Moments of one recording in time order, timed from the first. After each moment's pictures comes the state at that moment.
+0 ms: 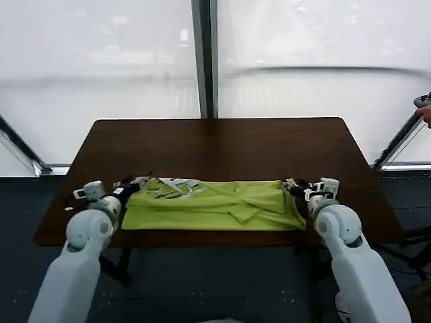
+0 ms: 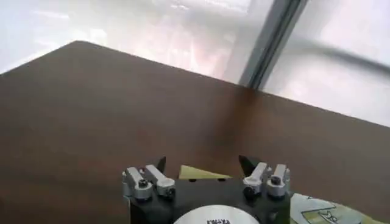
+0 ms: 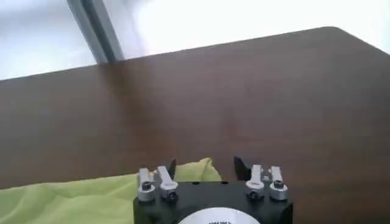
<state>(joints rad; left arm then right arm) 1.23 -1.15 -0.60 -1.86 -0.77 0.57 -0.13 -1.13 1.08 0.43 1.88 0.73 -0.67 0.25</state>
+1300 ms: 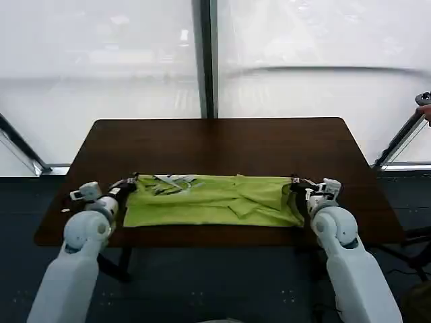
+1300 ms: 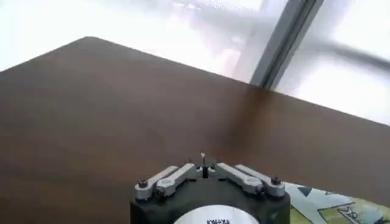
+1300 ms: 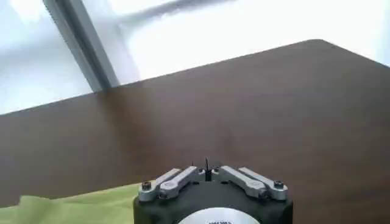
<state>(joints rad) 1.16 -1.18 -0.57 -1.75 -0.74 0.54 -0.13 -1.09 1.17 0.44 1.78 0.70 -0.59 0.28</state>
